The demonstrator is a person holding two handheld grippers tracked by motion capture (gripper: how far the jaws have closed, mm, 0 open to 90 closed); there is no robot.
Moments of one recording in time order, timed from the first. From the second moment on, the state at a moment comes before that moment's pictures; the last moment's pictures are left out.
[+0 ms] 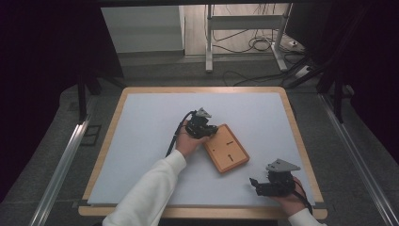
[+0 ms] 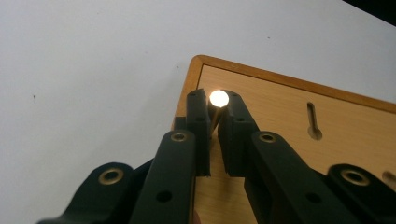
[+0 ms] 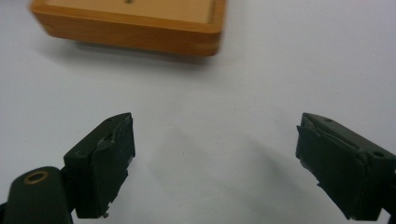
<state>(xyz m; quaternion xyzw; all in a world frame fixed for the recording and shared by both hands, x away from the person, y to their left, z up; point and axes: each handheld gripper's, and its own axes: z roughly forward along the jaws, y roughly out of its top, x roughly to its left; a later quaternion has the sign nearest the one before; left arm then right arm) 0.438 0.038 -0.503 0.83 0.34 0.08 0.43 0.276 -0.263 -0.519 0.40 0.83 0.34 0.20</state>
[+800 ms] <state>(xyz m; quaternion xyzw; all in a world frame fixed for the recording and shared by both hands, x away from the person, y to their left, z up) 0.395 0.113 -0.504 0.83 0.35 0.09 0.43 0.275 -0.260 -0.519 0.40 0.83 0.34 0.21</state>
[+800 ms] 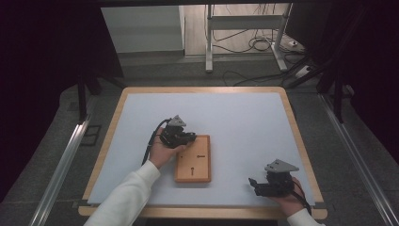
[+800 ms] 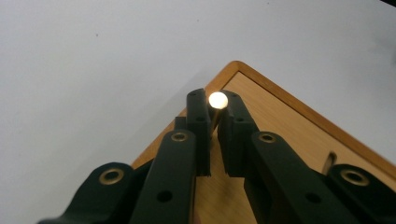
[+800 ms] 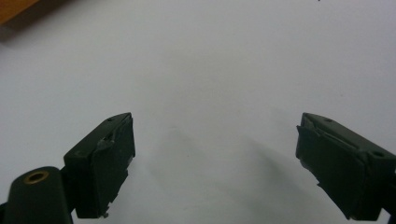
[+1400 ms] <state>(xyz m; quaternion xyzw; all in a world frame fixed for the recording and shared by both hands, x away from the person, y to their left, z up) 0.401 0.116 -0.518 0.83 0.37 0.09 0.41 0.275 -0.259 -0.521 0.40 0.83 0.34 0.21</state>
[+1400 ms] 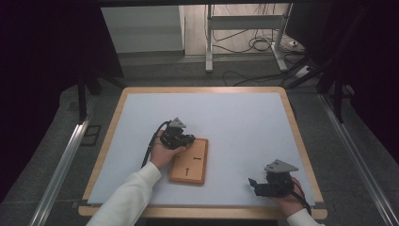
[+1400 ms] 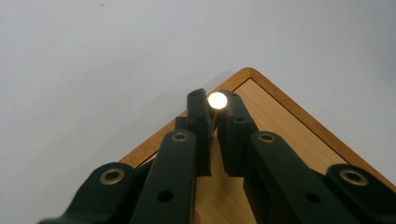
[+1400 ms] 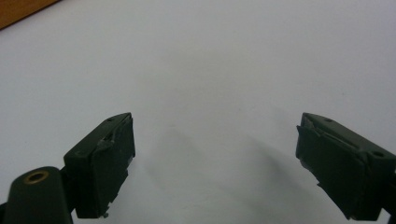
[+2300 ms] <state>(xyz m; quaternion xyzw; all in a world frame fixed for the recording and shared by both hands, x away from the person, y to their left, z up) 0.386 0.135 -0.503 0.83 0.33 0.14 0.43 0.271 -0.256 -0.515 0.38 0.82 0.37 0.22</state>
